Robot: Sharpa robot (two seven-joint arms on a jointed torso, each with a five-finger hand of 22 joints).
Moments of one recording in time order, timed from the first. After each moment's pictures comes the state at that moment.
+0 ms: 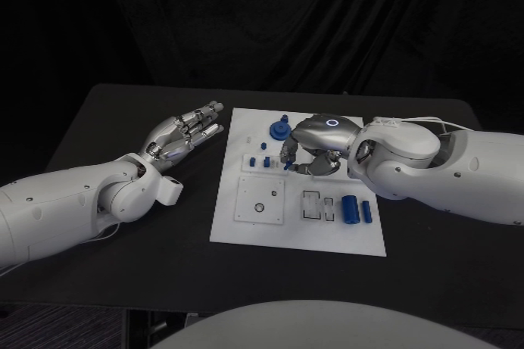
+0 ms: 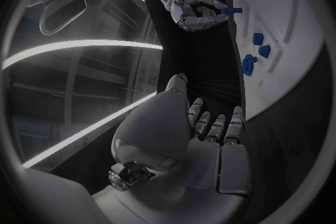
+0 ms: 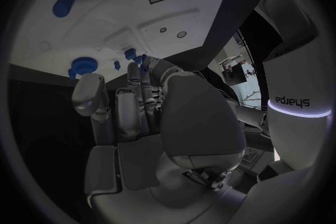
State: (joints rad) left arm 1.20 -0.90 -0.21 1.41 -0.21 -0.02 0.68; left_hand 1.54 0.16 -0.21 0.24 0.51 0.36 0.06 0.04 0.04 0.07 0.06 0.01 0.01 0.02 0.13 0.01 0.00 0.16 0.08 0.24 0.05 0.23; right arm 1.39 -0.80 -0.25 1.69 -1.65 -0.27 -0.04; right_hand 1.41 -0.13 0.42 0.06 0.28 1.05 0.12 0.17 0.40 1.11 0.07 0.26 0.26 1.42 0.00 1.38 1.24 0.09 1.33 0.11 1.11 1.31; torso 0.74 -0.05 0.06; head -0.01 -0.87
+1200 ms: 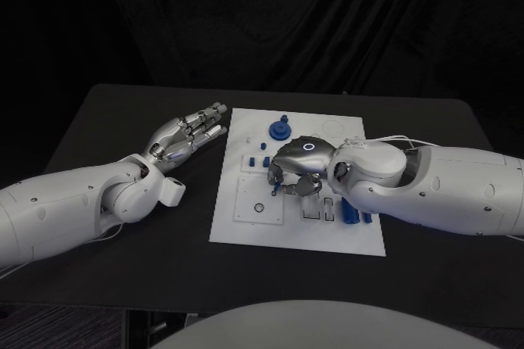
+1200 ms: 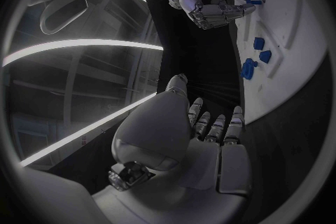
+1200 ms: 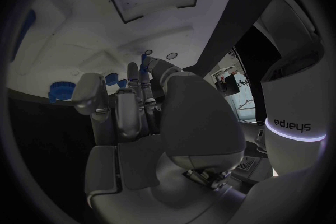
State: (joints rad) left arm 1.19 -0.89 -0.21 1.41 -0.21 -0.01 0.68; left_hand 1.54 0.17 -0.21 0.24 0.51 0.36 0.06 0.04 0.04 0.07 0.05 0.01 0.01 0.01 0.13 0.01 0.00 0.16 0.08 0.24 0.05 0.23; right arm 1.31 -0.71 -0.25 1.64 -1.75 -0.21 -0.04; right_hand 1.41 -0.13 0.42 0.06 0.28 1.05 0.12 0.16 0.39 1.11 0.07 0.25 0.25 1.42 0.00 1.38 1.23 0.09 1.33 0.11 1.10 1.31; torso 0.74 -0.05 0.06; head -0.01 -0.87
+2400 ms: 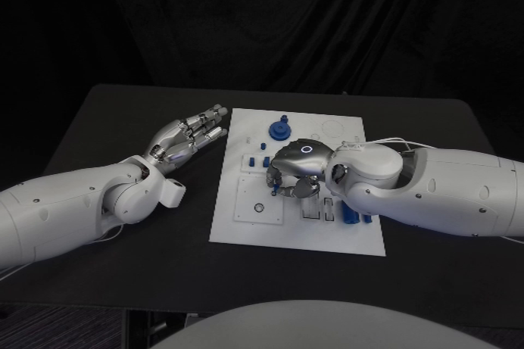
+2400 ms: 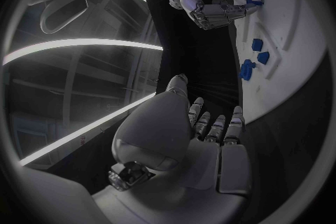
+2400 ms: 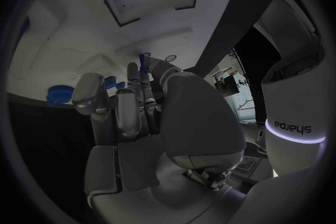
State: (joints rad) left arm 1.18 -0.88 -0.21 1.40 -0.21 0.00 0.68; left_hand 1.54 0.17 -0.21 0.24 0.51 0.38 0.08 0.04 0.04 0.07 0.05 0.01 0.01 0.01 0.14 0.01 0.00 0.16 0.09 0.24 0.05 0.23; right arm 1.30 -0.70 -0.25 1.63 -1.76 -0.20 -0.04; right_hand 1.41 -0.13 0.42 0.06 0.28 1.04 0.12 0.16 0.39 1.11 0.07 0.25 0.25 1.42 0.00 1.38 1.23 0.09 1.33 0.11 1.10 1.31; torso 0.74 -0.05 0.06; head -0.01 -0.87
